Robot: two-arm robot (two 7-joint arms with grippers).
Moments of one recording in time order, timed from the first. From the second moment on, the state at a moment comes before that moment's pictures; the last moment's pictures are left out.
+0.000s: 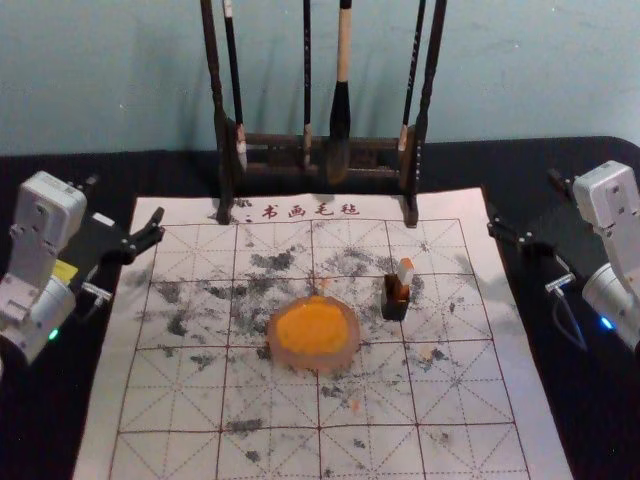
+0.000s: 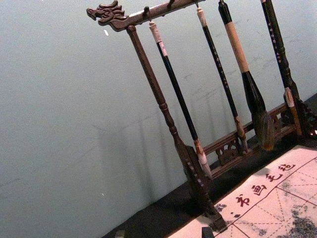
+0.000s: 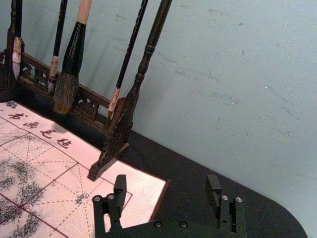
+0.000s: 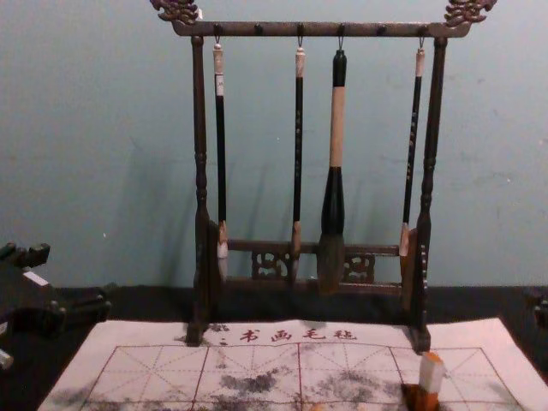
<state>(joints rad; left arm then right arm) -0.20 0.60 0.45 -1.41 -0.25 -0.12 0.03 0.20 0.60 -0.45 -1.41 0.25 -0.12 -0.03</state>
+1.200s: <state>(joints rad) -0.20 0.60 0.45 -1.41 -0.25 -0.12 0.03 0.20 0.60 -0.45 -1.41 0.25 -0.12 -0.03</state>
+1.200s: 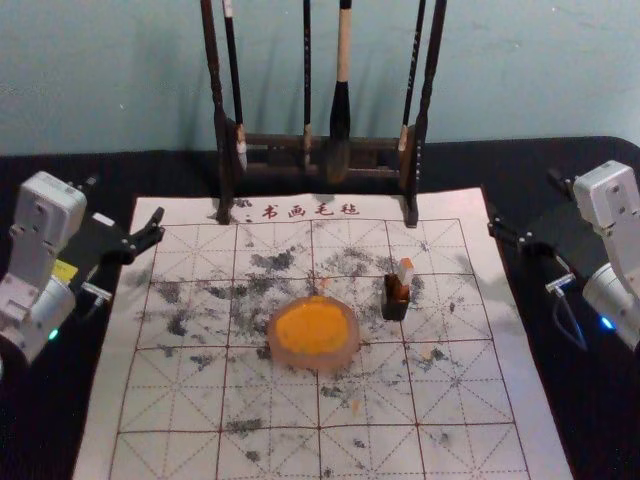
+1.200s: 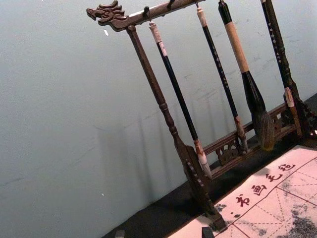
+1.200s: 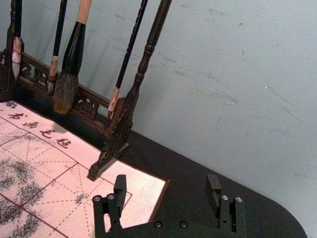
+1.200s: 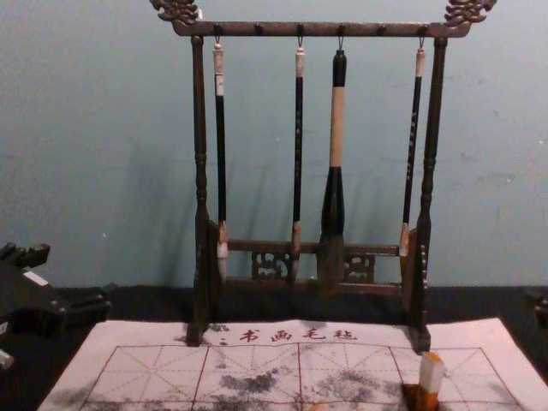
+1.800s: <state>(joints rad) -0.20 0.60 0.45 -1.41 -0.25 -0.12 0.03 0.19 0.60 -0.44 -1.42 0.26 -0.11 -0.02</state>
